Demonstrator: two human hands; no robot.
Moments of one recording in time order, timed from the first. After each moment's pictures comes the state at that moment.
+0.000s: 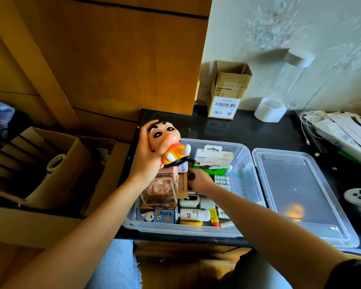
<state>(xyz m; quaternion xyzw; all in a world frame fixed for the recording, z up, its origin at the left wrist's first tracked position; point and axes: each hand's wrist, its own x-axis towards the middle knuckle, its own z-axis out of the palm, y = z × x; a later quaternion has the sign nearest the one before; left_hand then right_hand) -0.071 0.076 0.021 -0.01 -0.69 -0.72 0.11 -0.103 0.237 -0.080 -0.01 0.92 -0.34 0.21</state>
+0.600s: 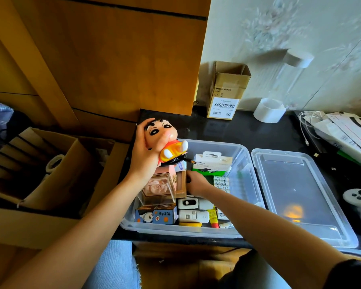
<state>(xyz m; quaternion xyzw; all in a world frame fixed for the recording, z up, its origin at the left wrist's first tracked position) -0.071 0.077 0.029 0.01 -0.67 -0.73 0.12 -0.100 0.232 -0.081 -0.05 0.92 -0.32 0.23</state>
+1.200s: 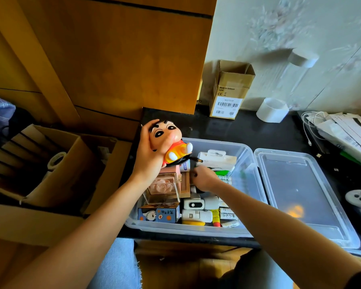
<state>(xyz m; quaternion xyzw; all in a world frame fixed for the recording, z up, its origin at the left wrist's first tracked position) -0.072 0.074 0.019 0.00 -0.68 -0.73 0.12 -0.110 0.239 -0.062 -0.04 0.95 -0.20 0.23</state>
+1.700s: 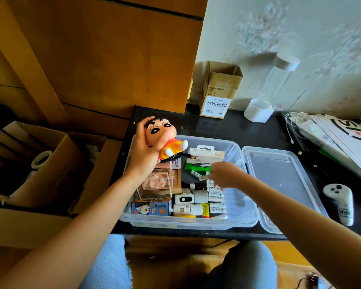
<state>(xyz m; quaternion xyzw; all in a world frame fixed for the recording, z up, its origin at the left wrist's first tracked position) -0.073 0.077 0.016 -0.01 -0.69 -0.71 0.12 -0.090 0.298 0.000 -0.13 0.95 0.07 0.26</state>
